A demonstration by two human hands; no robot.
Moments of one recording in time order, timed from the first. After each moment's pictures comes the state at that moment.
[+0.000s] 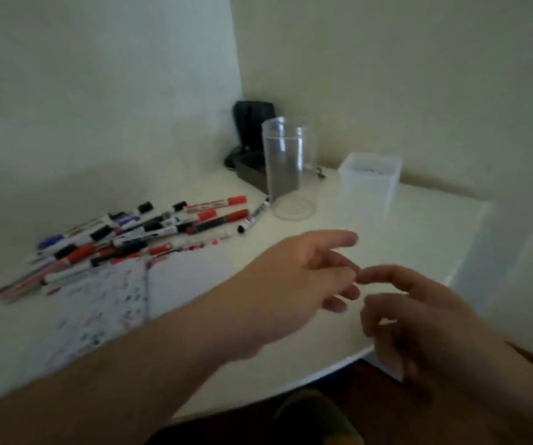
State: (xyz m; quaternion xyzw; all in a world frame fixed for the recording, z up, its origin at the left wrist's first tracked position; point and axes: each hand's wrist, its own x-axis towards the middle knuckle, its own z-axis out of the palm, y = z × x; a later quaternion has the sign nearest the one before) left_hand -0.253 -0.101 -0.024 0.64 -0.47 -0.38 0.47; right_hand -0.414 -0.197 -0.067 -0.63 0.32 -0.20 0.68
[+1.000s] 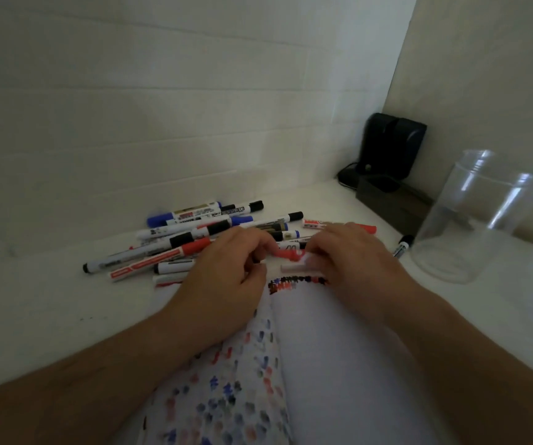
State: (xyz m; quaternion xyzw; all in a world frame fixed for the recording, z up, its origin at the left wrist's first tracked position) left_hand -0.007 0.000 -0.092 0.80 -0.44 0.08 0.40; right_hand -0.101 -0.199 -0.069 -0.99 0.07 -0.14 0.05
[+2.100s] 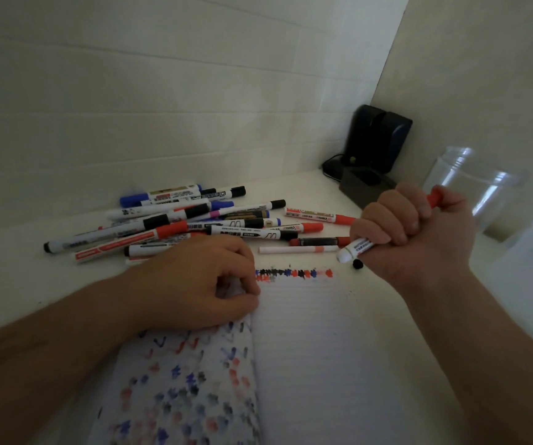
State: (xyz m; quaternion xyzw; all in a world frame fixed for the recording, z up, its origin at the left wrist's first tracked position) left_hand 0.012 0.015 -0.085 0.76 -0.60 -0.04 0.24; right_hand -0.127 -0.237 -0.043 -0.29 -0.03 -0.17 0.94
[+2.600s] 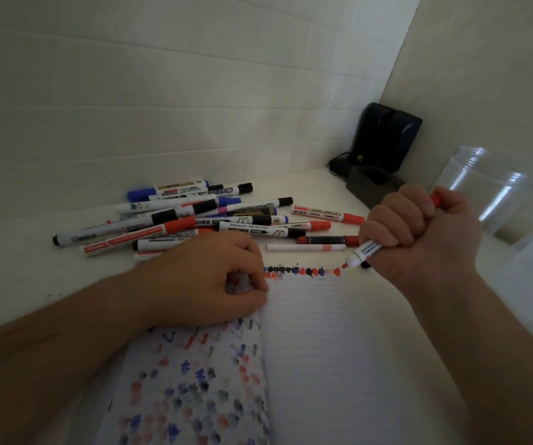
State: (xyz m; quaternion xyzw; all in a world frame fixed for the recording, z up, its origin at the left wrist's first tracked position) left_hand 0.008 0.016 -0.085 0.76 -0.59 -0.05 0.25; right_hand -0.125 -0.229 -0.046 -0.29 0.02 -0.21 0.93
